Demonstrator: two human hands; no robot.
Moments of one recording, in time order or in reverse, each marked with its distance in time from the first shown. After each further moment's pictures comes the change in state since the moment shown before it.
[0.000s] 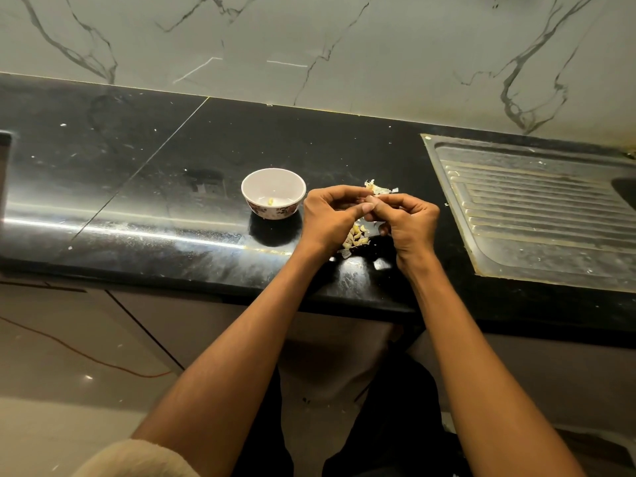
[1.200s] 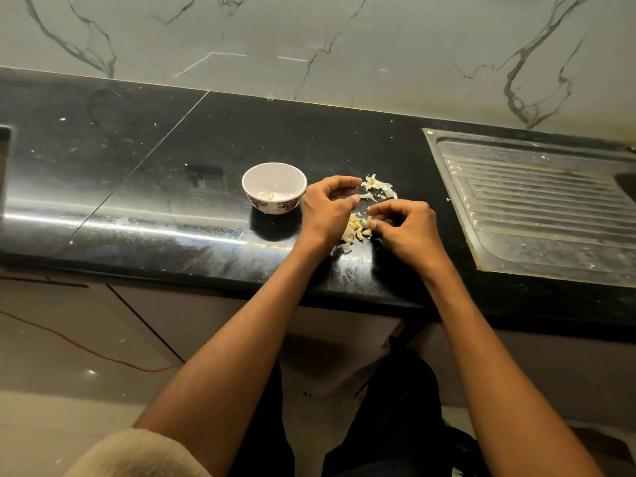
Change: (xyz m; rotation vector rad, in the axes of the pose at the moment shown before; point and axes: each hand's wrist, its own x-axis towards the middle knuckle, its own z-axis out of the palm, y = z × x) left_hand 0.004 0.001 0.000 0.086 0.112 -0.082; right_hand -0.003 0.002 -0.024 -0.648 -0.235 -0.151
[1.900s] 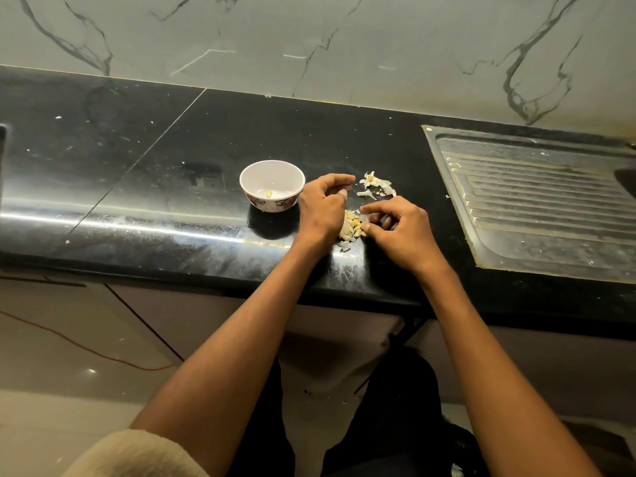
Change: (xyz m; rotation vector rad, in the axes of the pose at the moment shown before) left_hand 0.009 -0.007 0.001 0.067 0.032 -0.012; right_hand -0.002 0.002 0.003 -0.131 -0.033 -0.087
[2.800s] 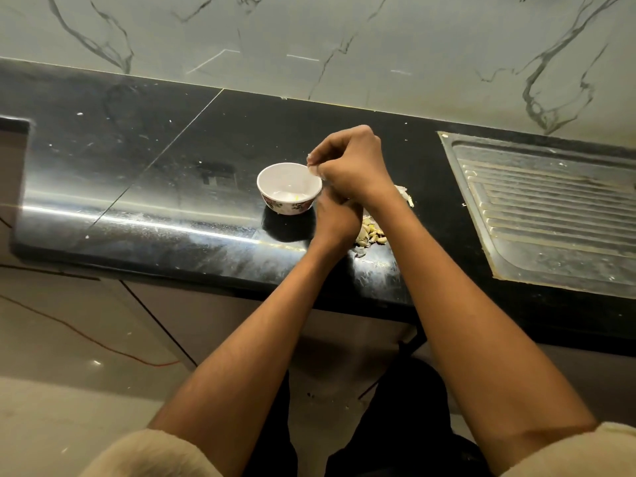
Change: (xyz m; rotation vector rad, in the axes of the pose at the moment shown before) left_hand -0.005 0.000 -0.001 -0.054 0.076 -0.017; right_hand 0.080 -0.112 0.041 0.134 -0.026 -0.089
